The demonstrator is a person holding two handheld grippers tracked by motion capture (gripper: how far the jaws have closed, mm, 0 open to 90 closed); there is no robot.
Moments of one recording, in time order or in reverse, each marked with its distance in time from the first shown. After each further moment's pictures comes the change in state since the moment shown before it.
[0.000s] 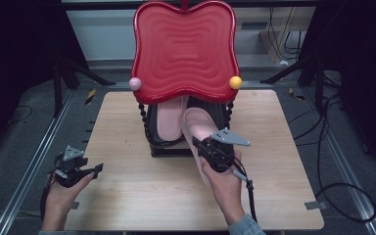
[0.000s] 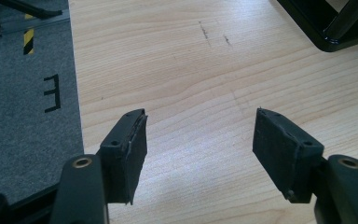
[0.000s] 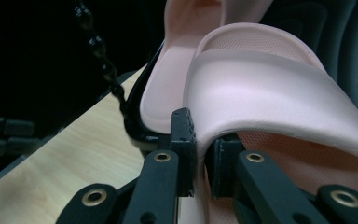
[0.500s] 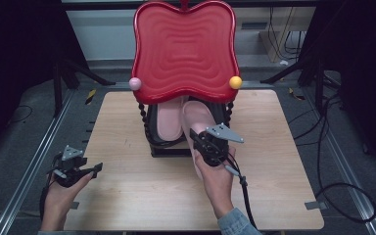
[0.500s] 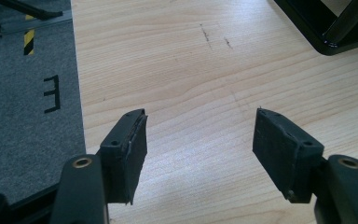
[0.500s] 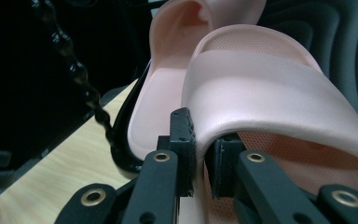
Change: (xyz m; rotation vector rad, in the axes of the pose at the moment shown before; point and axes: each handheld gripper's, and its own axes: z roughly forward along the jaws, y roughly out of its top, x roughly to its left) left arm 0.002 0.000 -0.002 -0.007 0.000 -0.005; right arm 0.005 0.006 0.019 -0.058 -0.064 0.035
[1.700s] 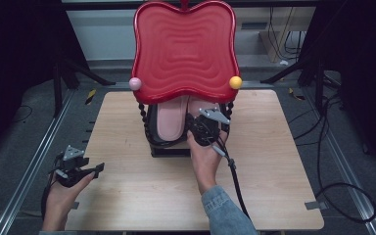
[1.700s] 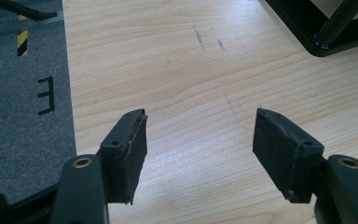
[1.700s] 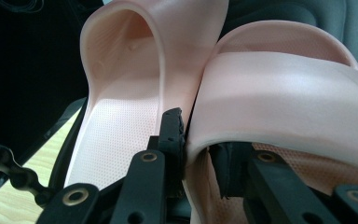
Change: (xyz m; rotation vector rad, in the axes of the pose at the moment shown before) left arm -0.005 0.001 0.002 -0.004 -0.018 -0.003; right arm -0.009 0.016 0.060 0.007 -0.157 0.048
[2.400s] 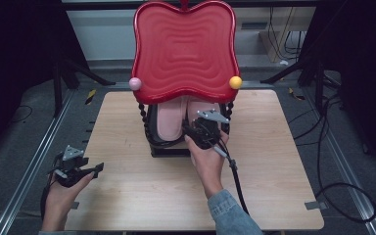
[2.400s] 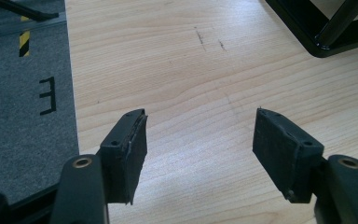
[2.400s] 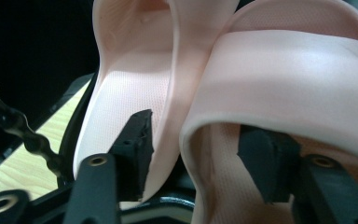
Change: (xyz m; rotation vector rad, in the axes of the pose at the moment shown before) left arm 0.001 0.000 -0.002 -0.004 0.006 -0.003; right arm 0.002 -0.001 -0.008 0.083 0.026 -0.052
